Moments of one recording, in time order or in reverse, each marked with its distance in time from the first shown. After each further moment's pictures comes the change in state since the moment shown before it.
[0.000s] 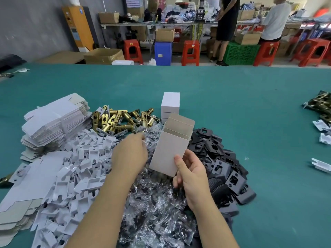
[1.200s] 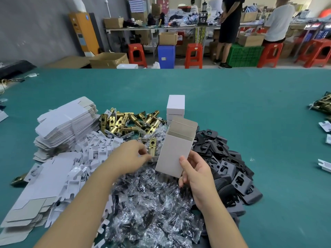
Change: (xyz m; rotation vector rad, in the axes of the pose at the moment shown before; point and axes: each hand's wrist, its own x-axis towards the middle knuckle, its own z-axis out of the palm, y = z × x) left_hand 0.004 -0.033 -0.032 -0.126 -0.449 0.137; right_hand 0.000 -0.003 0.000 -0.059 -0.034 0.019
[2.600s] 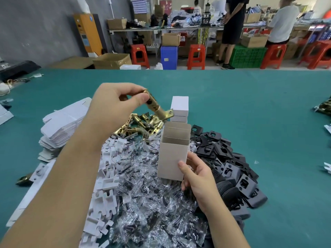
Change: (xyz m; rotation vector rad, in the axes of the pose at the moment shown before) left_hand -0.024 0.044 -0.115 -0.514 0.559 0.348; right_hand -0.006 -0.005 0.003 -0.069 -0.140 -0.040
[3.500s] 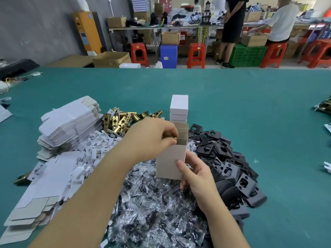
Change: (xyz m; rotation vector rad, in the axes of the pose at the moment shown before) left_hand -0.027 0.002 0.062 0.448 -0.487 0.047; right_hand -0.001 -0.001 0.000 -0.025 -0.014 -0.029
